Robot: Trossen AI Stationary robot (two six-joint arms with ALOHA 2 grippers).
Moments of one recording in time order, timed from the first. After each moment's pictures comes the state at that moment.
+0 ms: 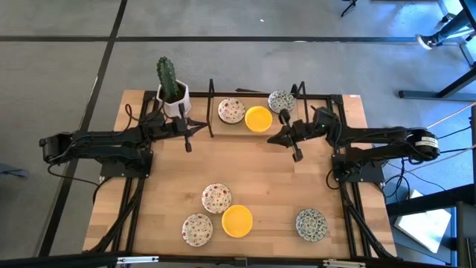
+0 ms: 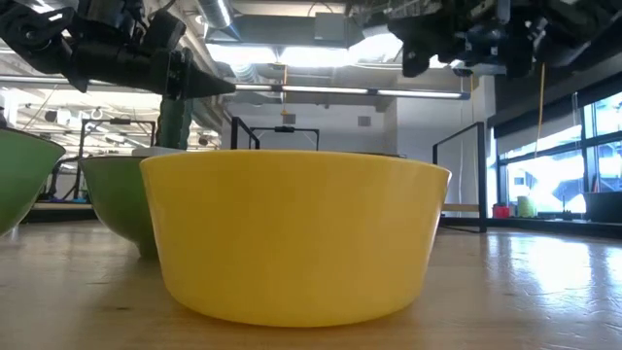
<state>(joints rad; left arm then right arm) 0.41 0.88 0.27 0.56 0.12 0.32 -0.32 1.05 0.50 0.65 -0.59 -0.07</state>
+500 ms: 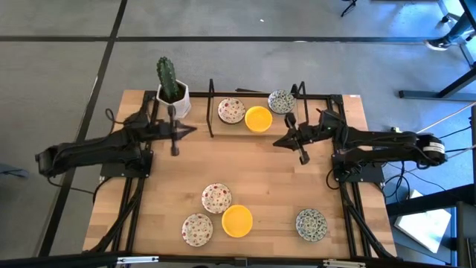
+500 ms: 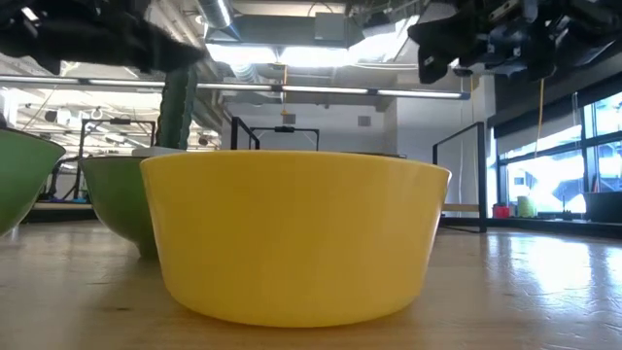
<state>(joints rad) 0.41 0.55 0.27 0.32 0.21 0.32 -0.32 0.92 0.43 0.55 -0.58 -0.03</state>
